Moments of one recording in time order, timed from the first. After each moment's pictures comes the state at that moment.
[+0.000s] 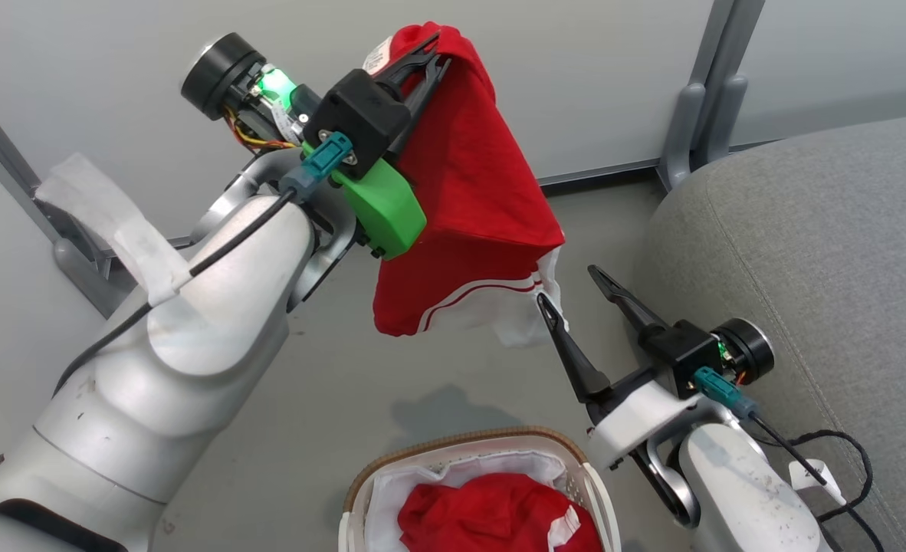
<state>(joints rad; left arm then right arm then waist) -0.98 0.25 -0.79 0.41 -0.32 -0.13 -0.11 -0.33 -0.05 0.33 0.30 0.09 0.13 -0.26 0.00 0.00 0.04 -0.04</state>
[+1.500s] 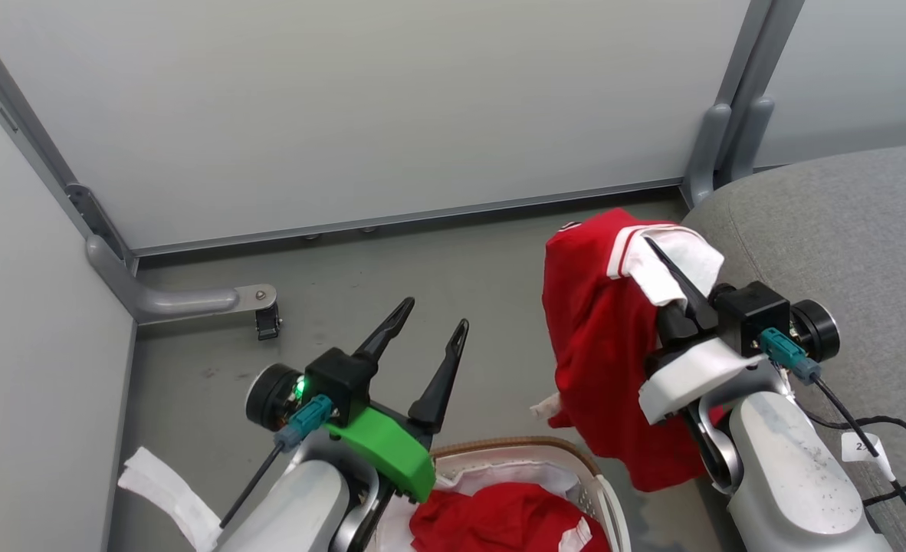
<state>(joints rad) -0.39 0.14 -0.70 0.39 -0.48 -0.06 -0.26 -0.38 -0.05 0.15 0.37 0.08 0.13 -0.26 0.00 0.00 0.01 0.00</state>
